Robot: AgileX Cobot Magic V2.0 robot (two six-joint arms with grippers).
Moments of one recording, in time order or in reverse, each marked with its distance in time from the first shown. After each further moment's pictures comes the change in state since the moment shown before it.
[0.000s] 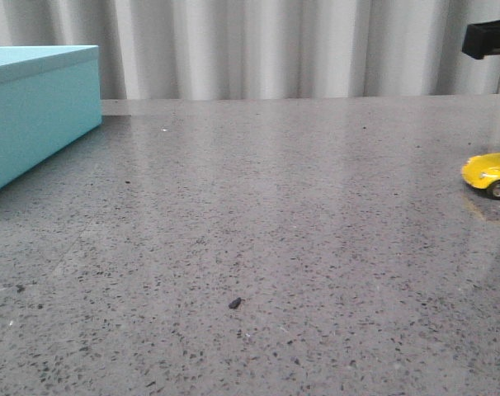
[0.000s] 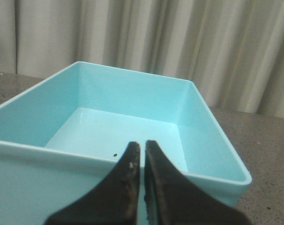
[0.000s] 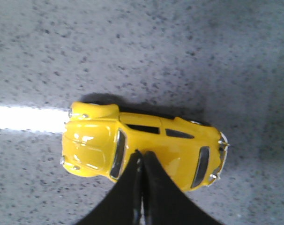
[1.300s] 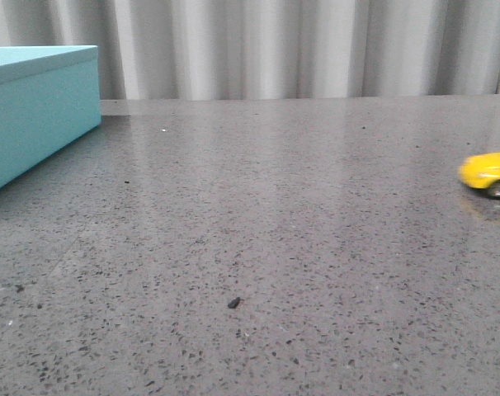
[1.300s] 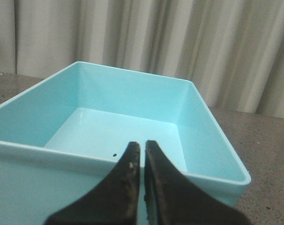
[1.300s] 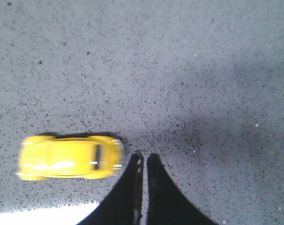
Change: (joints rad) left arm 0.000 0.000 0.000 0.000 0.000 0.000; right arm -0.178 -0.319 -0.009 -0.009 -0.047 0.002
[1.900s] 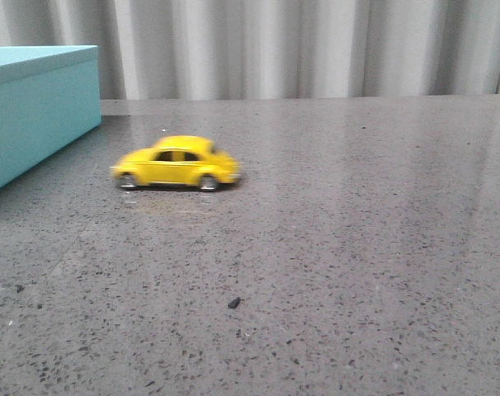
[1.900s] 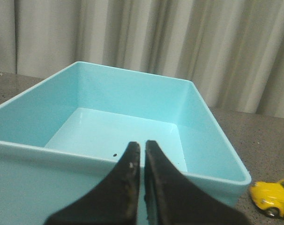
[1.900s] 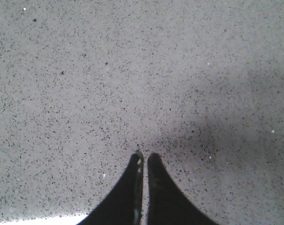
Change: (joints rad) left arm 0.000 0.000 0.000 0.000 0.000 0.000; right arm 0.000 -0.021 0.000 0.054 -0.026 0.000
